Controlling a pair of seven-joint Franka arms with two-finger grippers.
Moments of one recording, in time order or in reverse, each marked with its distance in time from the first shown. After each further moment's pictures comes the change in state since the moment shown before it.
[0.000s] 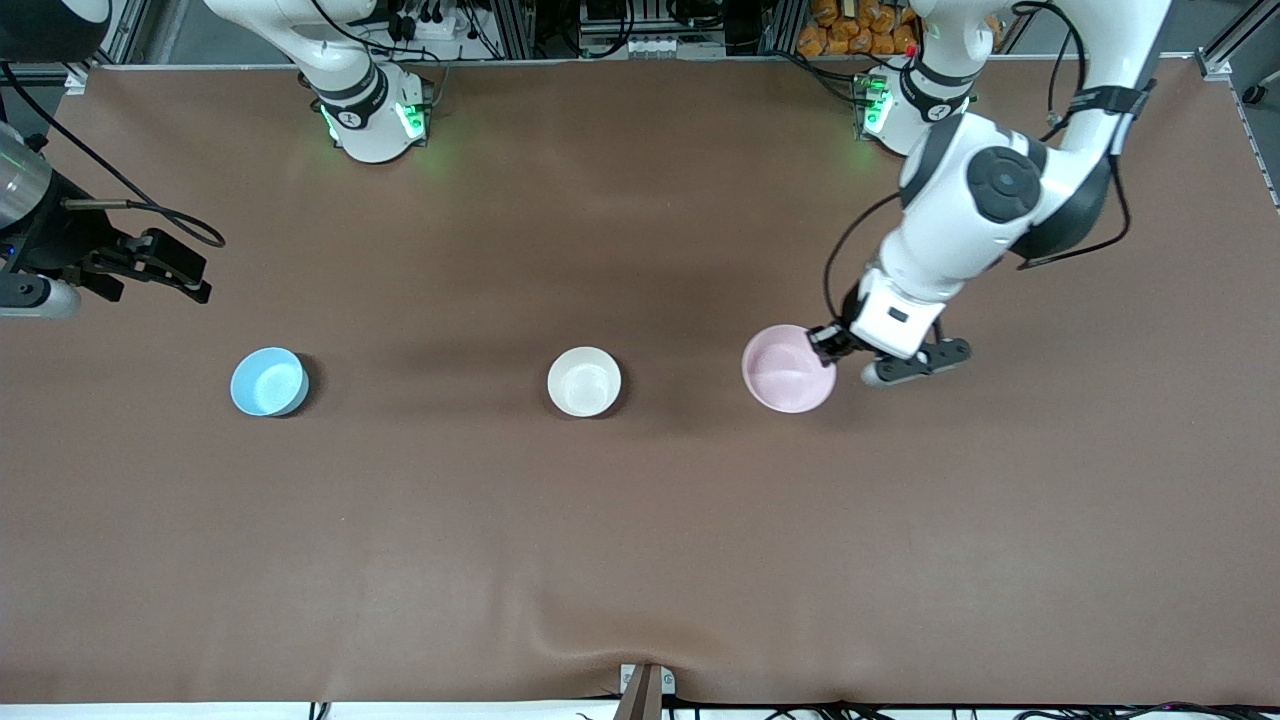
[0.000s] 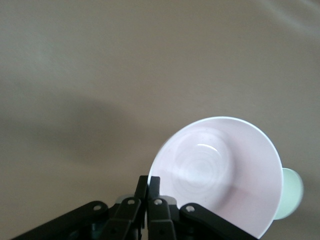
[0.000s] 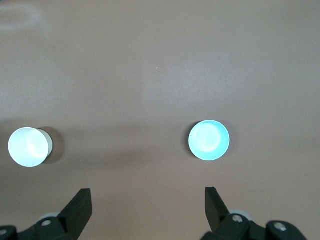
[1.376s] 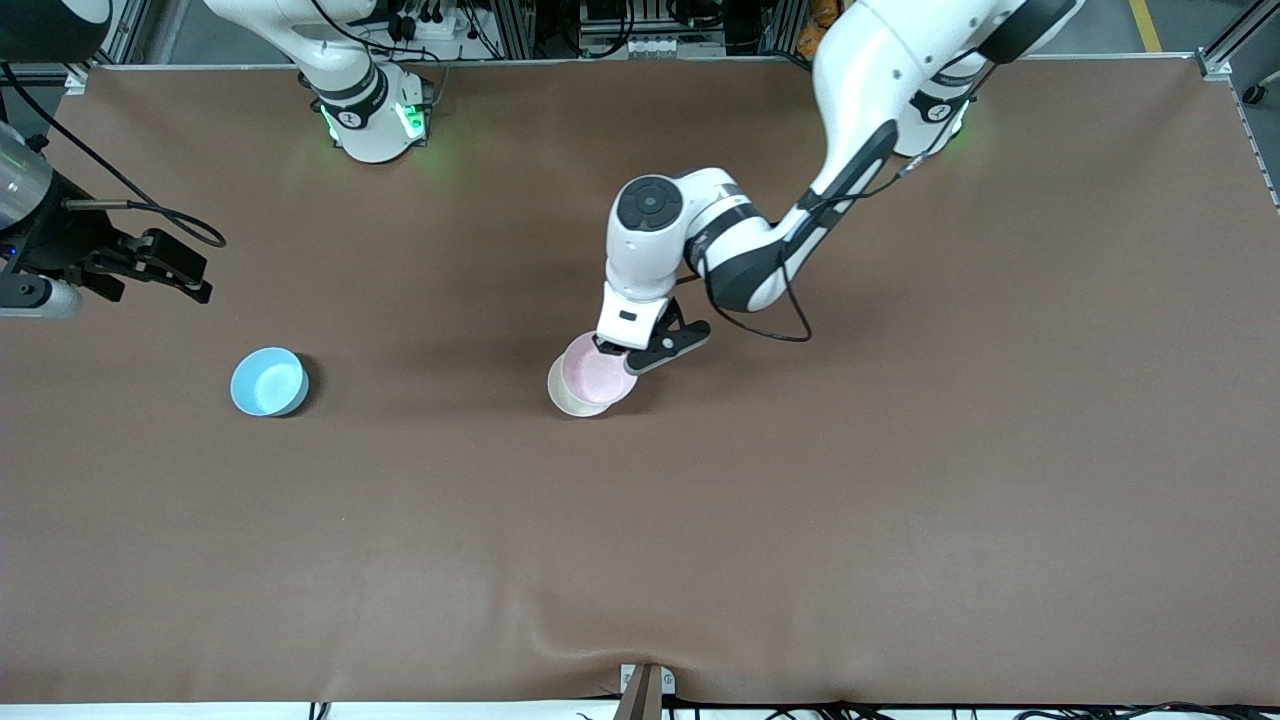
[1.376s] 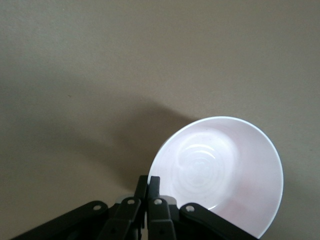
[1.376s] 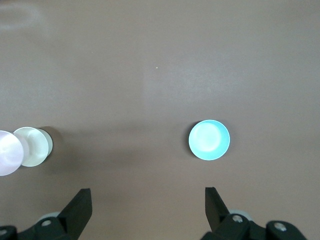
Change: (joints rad) left arm -0.614 0.526 0.185 0.441 0.427 0.001 -0.756; right arm 0.000 0.000 0.000 -0.001 0.001 -0.001 0.000
